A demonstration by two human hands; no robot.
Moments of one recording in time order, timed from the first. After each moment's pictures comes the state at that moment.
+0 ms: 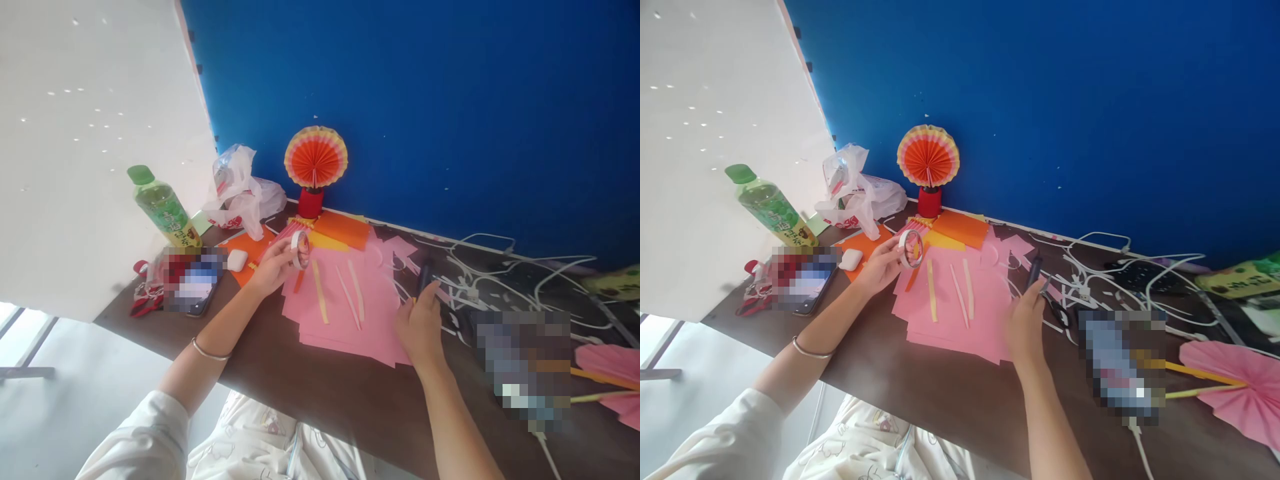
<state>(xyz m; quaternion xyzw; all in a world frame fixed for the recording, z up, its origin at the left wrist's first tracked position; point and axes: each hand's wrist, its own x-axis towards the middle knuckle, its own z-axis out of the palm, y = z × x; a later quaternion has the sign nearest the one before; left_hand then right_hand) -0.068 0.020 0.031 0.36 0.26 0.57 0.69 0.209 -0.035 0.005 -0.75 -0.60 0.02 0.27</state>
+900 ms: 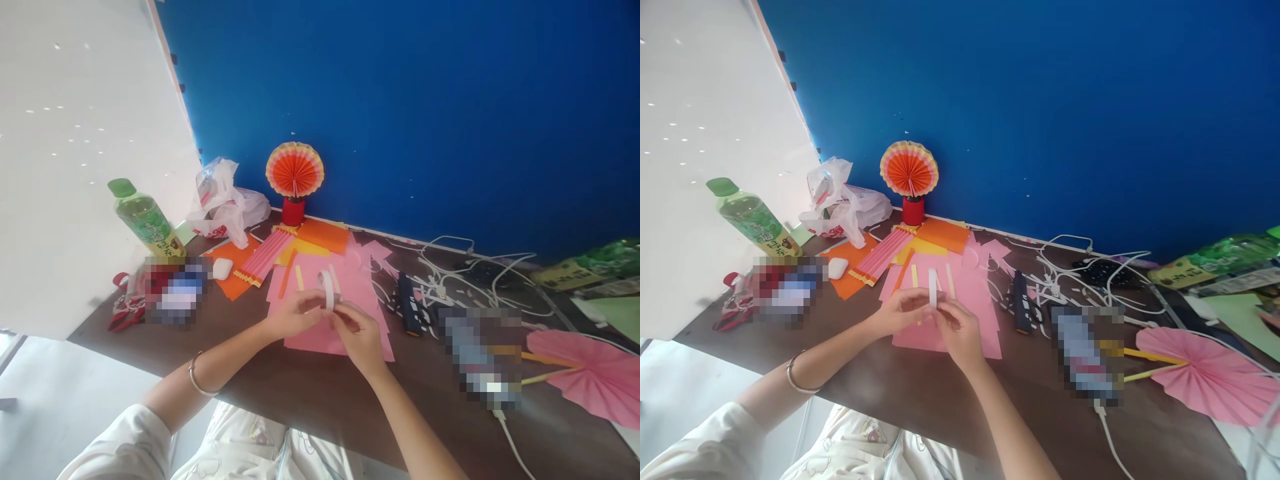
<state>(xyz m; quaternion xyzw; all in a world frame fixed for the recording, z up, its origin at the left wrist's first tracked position) -0.011 -0.035 0.025 0.54 0.24 0.41 0.69 0.145 -0.069 0.031 -0.49 -0.69 0.28 0.46</state>
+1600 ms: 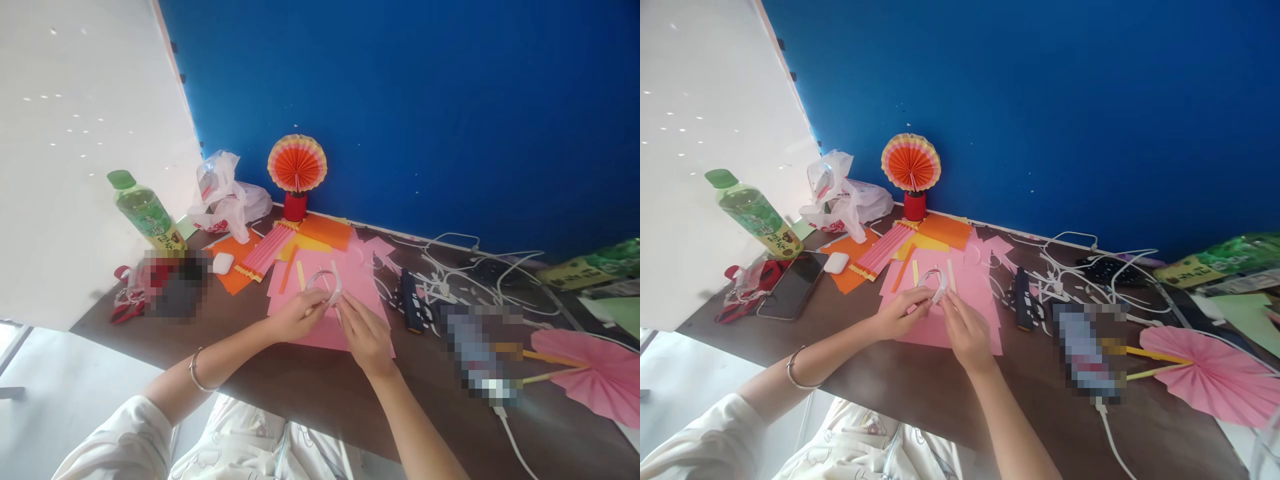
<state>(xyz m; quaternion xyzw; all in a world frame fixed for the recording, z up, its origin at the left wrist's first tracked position) -0.013 -0.042 0.030 0.79 0.30 0.35 0.41 0.168 -0.063 0.008 -0.37 -0.81 -0.18 0.42</state>
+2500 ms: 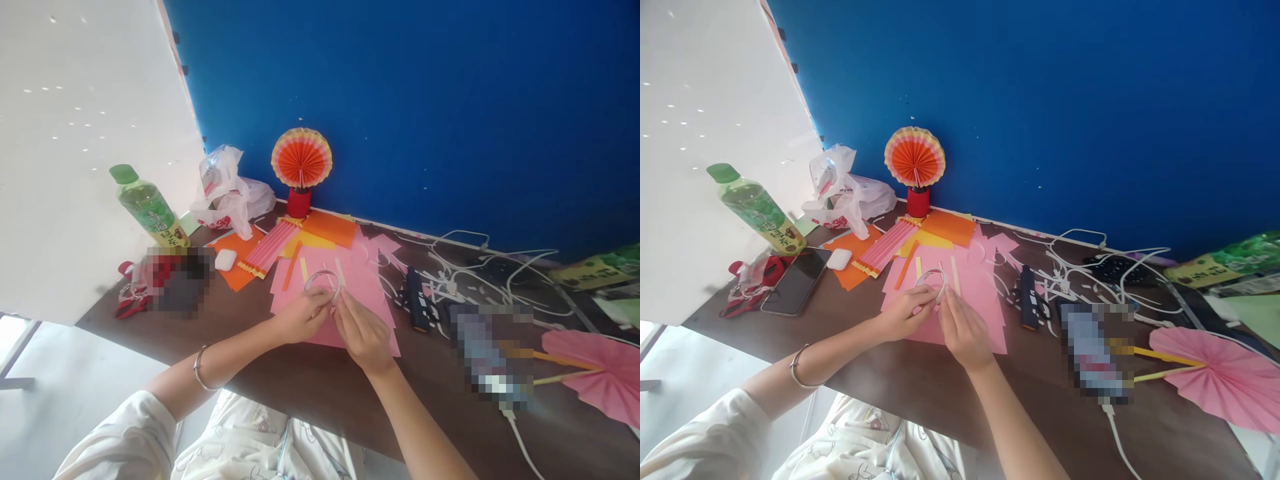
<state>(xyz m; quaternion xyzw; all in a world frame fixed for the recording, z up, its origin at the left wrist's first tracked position) -0.011 -0.045 0.029 0.81 0.32 0.35 0.35 0.155 -0.064 0.012 -0.34 -0.82 -0.30 0.35</state>
